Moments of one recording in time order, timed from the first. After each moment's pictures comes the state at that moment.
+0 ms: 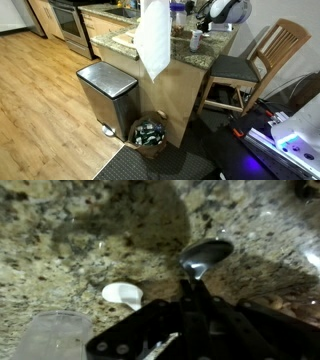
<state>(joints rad) 0.10 0.26 -0.13 -2.21 0.16 3.08 0.05</state>
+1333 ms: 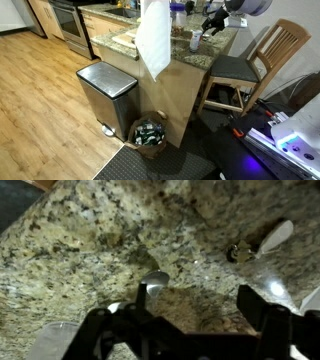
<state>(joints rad) 0.15 0.00 -0.17 -2.41 0.31 2.92 -0.21</state>
